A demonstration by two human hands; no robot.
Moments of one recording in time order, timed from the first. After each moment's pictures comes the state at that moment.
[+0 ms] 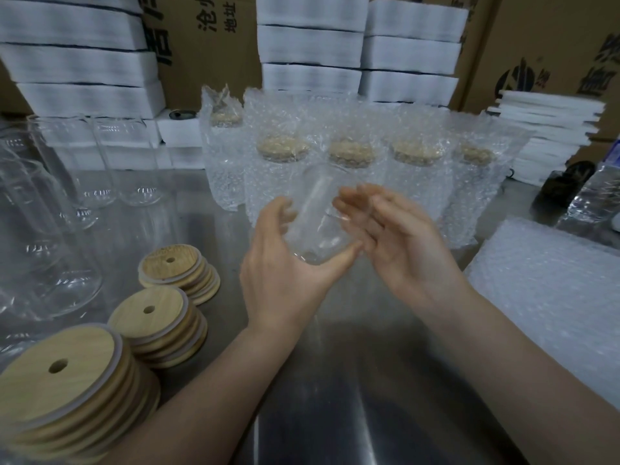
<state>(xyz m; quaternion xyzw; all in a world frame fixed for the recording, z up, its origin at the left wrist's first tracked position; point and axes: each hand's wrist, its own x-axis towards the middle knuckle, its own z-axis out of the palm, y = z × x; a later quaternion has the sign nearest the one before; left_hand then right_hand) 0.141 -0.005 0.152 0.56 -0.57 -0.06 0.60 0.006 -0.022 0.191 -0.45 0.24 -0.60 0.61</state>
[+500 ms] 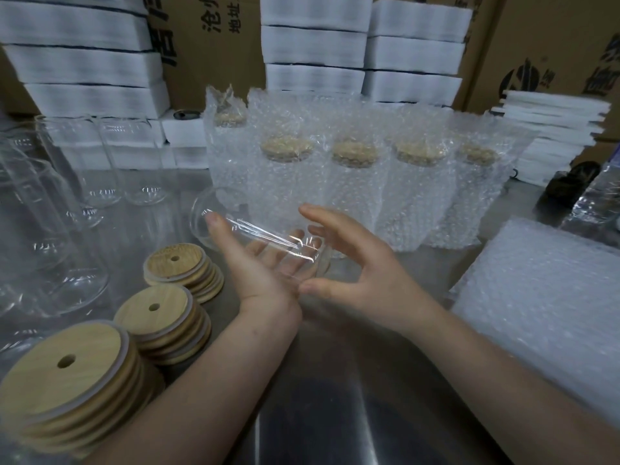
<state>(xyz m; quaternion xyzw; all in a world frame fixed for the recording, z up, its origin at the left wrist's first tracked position) 0.150 -0.011 0.165 0.31 -0.07 -0.62 0.72 0.019 -0.013 0.165 -0.81 0.30 -0.43 0.25</state>
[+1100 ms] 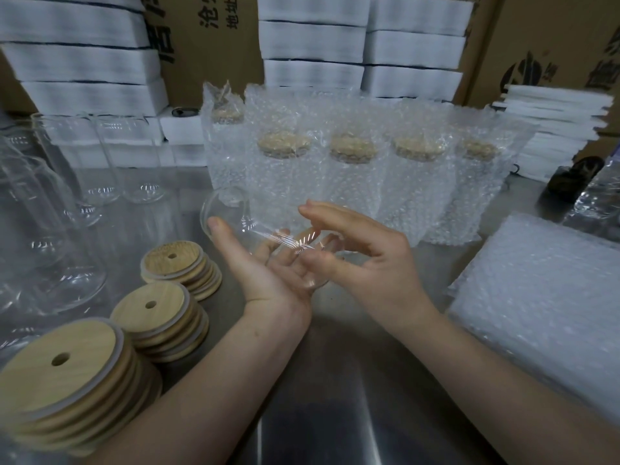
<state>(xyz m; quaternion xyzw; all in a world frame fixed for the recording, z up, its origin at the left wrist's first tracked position) 0.141 -0.008 0.161 0.23 -0.07 -0.68 0.70 0.033 -0.001 0.172 -0.74 0.28 -0.56 0.23</state>
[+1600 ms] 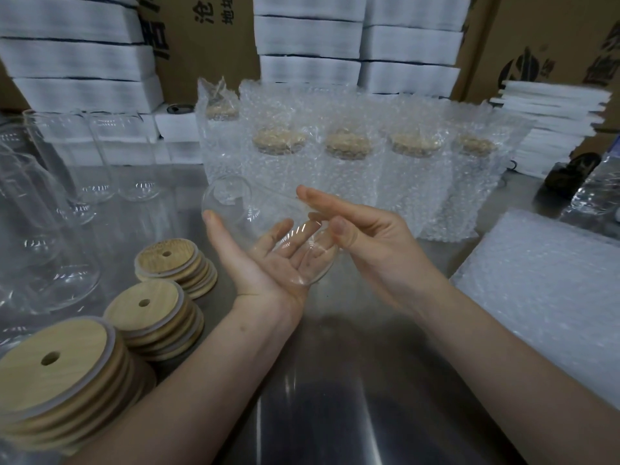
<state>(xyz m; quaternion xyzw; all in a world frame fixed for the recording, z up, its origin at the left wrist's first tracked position) 0.148 -0.011 0.159 0.21 -0.10 -0.70 0.68 0.019 -0.014 0.183 -0.66 0.20 -0.50 0.52</state>
